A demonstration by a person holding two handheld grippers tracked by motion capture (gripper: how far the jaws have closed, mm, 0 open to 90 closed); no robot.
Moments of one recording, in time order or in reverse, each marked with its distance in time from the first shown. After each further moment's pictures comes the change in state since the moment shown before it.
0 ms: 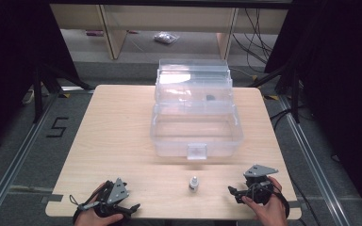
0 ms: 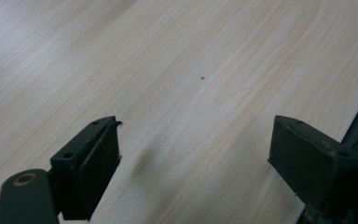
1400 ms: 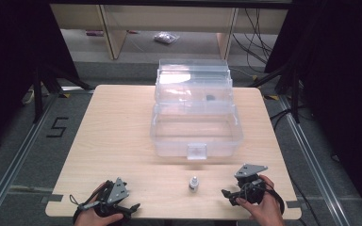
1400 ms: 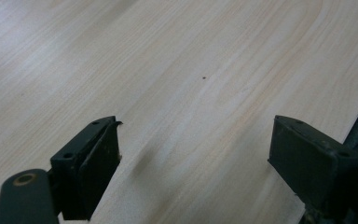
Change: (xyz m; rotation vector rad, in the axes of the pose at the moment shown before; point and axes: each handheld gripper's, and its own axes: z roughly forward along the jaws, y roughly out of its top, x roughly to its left) left arm 0.000 0.000 0.000 -0.006 -0.005 -0.008; right arm 0.019 0.016 0.004 0.055 0.072 -0.070
